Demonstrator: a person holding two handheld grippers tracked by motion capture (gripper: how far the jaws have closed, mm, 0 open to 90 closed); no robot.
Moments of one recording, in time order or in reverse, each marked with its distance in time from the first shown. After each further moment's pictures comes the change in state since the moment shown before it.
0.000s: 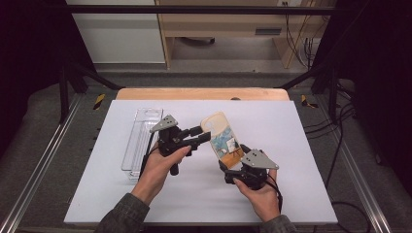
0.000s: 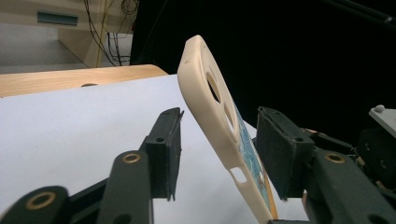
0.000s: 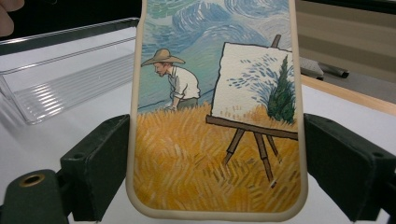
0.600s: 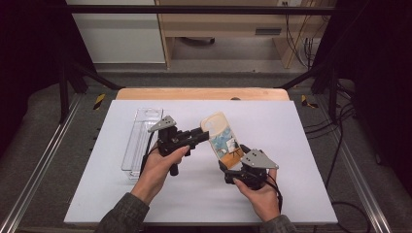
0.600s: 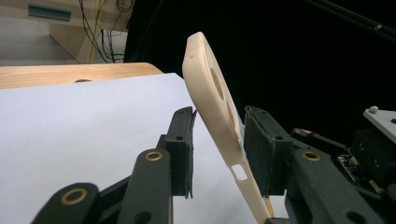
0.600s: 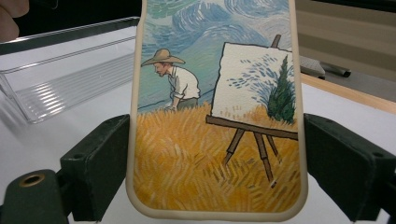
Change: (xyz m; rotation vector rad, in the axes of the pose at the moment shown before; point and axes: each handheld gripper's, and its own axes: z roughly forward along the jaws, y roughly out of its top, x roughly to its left) left arm 0.006 -0.004 0.000 -0.004 -0.025 -0.027; right arm 0.000 0.000 0.001 0.003 0.005 0.000
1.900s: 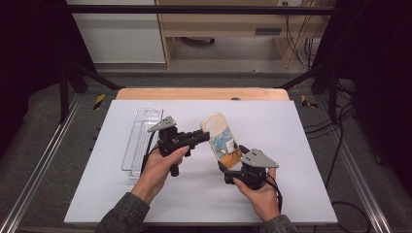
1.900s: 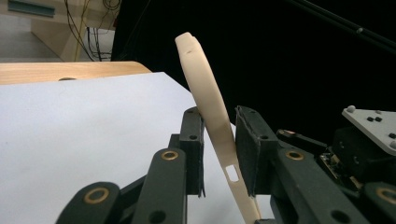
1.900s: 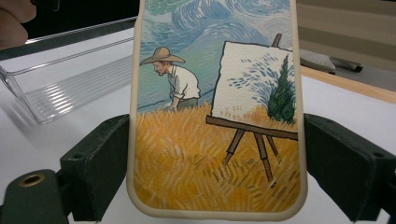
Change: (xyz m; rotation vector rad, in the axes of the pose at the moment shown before) left arm 0.002 -0.002 0.001 -0.001 -0.050 -0.016; right arm -0.002 -0.002 0.003 0.006 0.031 0.030
